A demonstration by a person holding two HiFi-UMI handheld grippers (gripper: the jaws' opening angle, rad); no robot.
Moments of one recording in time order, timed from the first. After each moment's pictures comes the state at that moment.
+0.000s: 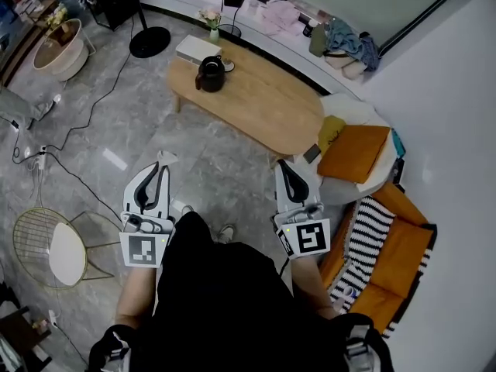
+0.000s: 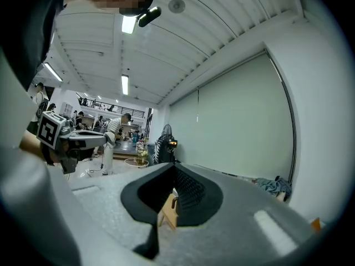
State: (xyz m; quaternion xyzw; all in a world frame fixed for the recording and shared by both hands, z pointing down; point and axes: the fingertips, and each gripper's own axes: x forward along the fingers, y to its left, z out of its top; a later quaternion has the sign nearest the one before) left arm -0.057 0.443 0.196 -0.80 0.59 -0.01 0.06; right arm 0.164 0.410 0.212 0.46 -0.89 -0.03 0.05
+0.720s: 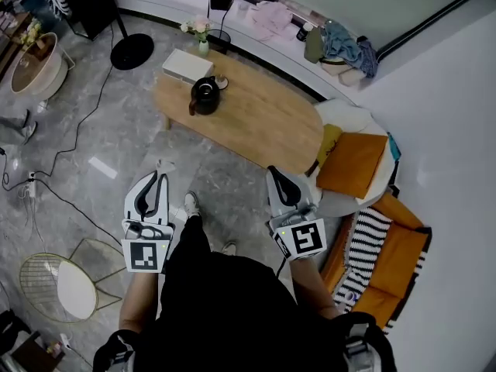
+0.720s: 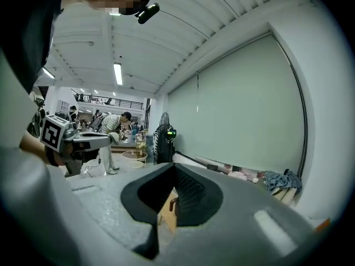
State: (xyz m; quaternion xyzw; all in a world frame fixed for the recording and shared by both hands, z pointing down) left arm -0.116 0.279 0.236 -0.82 0.58 -0.01 0.02; right arm 0.098 0.259 0.247 0.46 -0.88 0.01 0.09
